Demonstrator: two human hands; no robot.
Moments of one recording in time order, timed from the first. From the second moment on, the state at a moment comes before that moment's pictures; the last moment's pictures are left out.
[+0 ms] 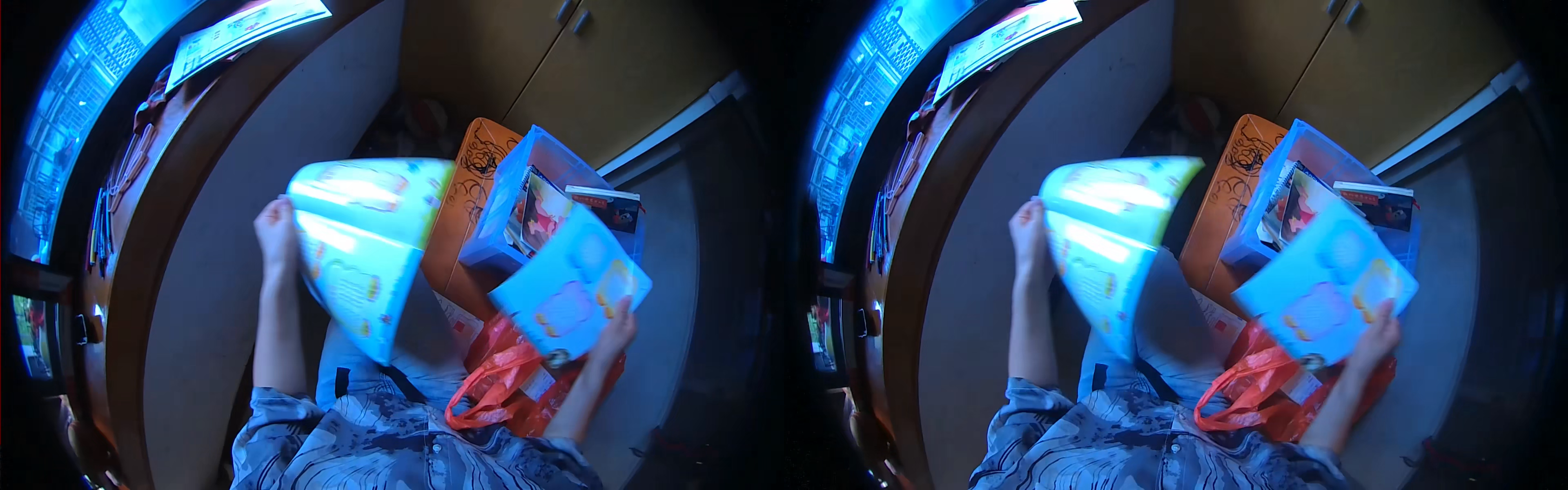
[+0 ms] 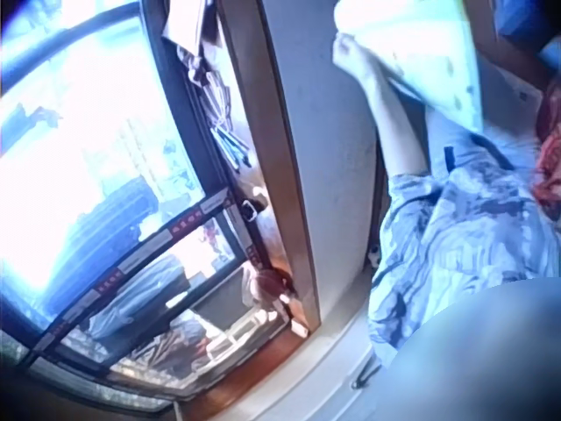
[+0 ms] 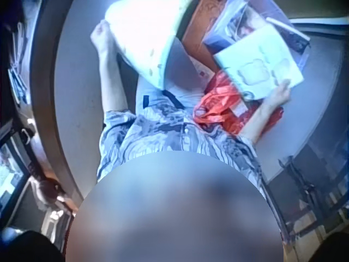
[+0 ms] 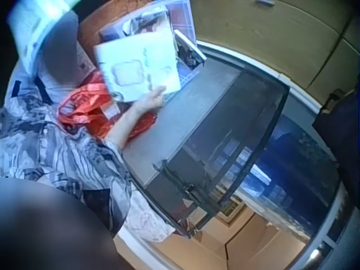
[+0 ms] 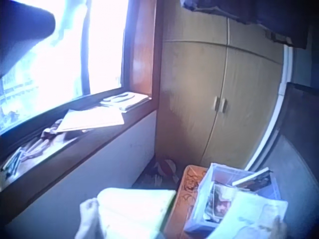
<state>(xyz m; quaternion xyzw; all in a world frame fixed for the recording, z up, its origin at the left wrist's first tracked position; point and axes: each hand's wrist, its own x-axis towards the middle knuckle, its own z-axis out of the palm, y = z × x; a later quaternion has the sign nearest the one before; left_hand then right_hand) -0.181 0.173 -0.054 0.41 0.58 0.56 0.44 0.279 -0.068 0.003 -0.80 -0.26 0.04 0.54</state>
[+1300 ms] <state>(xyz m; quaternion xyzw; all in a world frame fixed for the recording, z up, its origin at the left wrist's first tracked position) -0.116 0.075 -0.148 0.57 0.58 0.23 0.54 0.042 -0.089 -0.033 -0.49 -0.84 0.19 0.12</state>
